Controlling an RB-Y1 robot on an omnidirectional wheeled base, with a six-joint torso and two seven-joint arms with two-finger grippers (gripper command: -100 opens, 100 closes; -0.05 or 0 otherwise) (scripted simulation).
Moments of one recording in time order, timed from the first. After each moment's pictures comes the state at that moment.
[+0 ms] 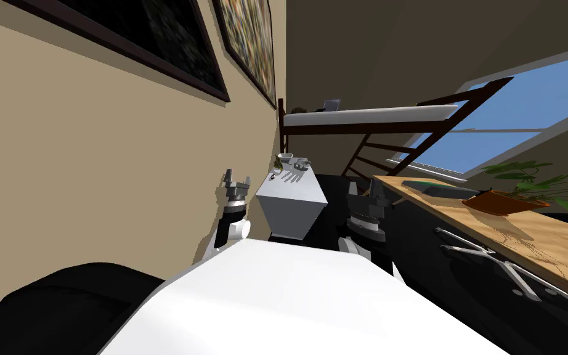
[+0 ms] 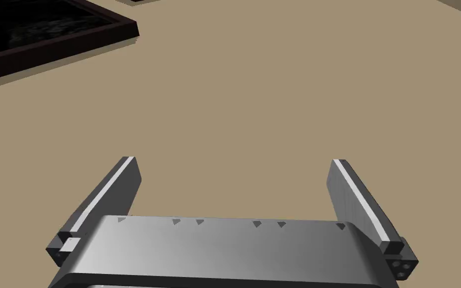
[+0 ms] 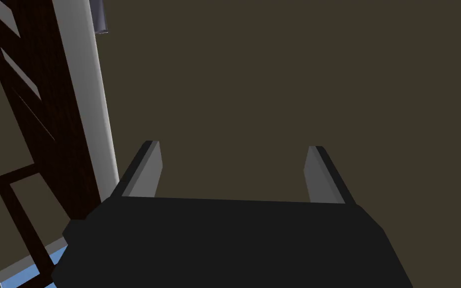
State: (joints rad) left arm 0.47 0.00 0.02 -2.29 0.07 -0.41 0.15; right arm 0.55 -0.03 -0.02 -2.28 -0.02 -0.63 -0.03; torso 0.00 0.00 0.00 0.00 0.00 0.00
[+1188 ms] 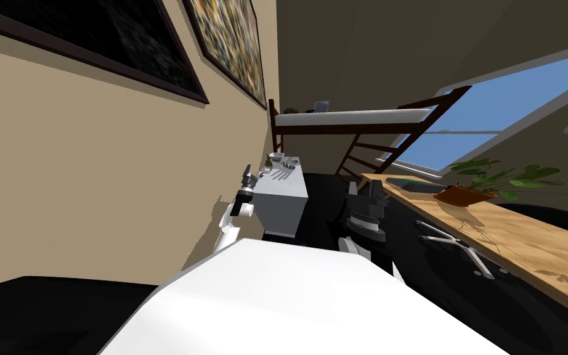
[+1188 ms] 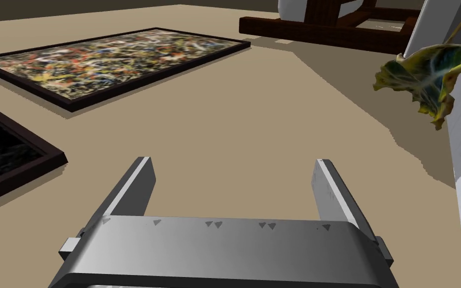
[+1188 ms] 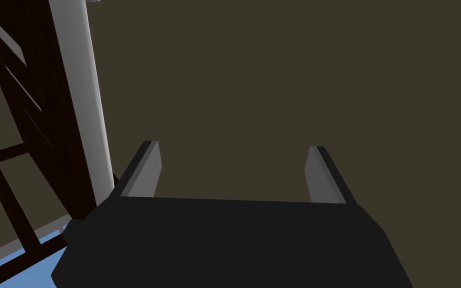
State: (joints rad) left arm 0.12 0.16 0.08 -2.00 -0.07 -0.23 0.31; right arm 0.55 -0.03 -0.02 -2.28 -0.02 -0.63 -0.03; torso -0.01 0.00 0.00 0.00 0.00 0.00
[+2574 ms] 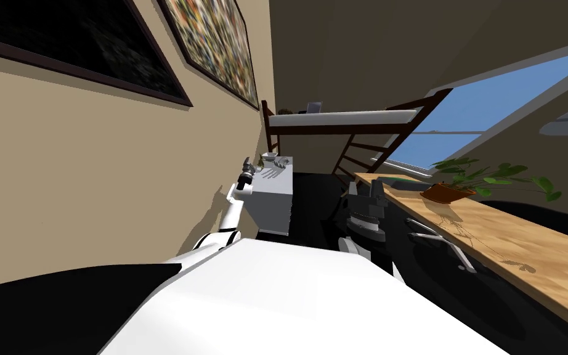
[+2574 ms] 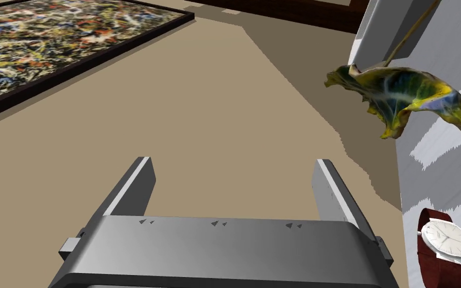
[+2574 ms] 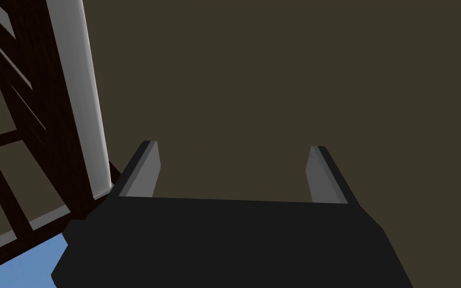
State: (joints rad) left arm -0.32 0.27 0.24 -1.60 -0.17 0.03 0.52; right arm 0.55 -0.03 -0.02 -2.28 -0.02 -0.63 -0.03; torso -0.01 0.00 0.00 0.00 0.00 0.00
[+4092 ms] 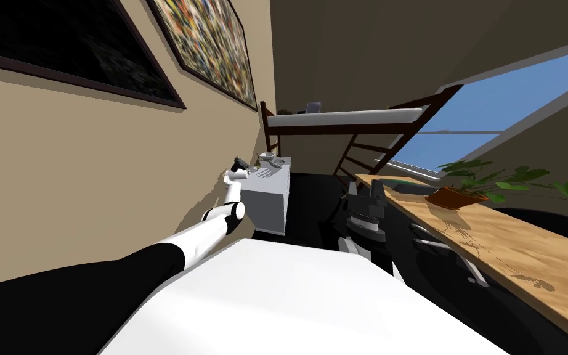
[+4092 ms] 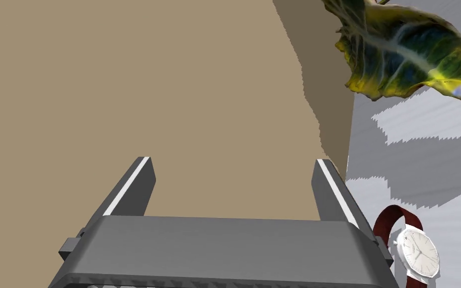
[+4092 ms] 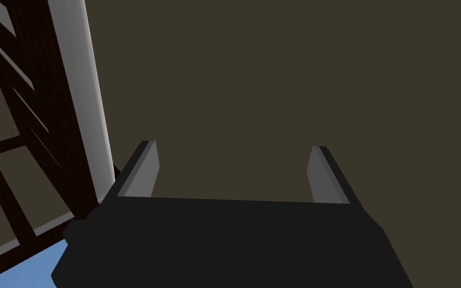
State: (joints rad) left arm -0.72 0.36 0.51 -1.15 -0.17 0.33 0.75; right arm 0.55 -0.03 -0.02 -2.28 -0.02 -0.63 -0.03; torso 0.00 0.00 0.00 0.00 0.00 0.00
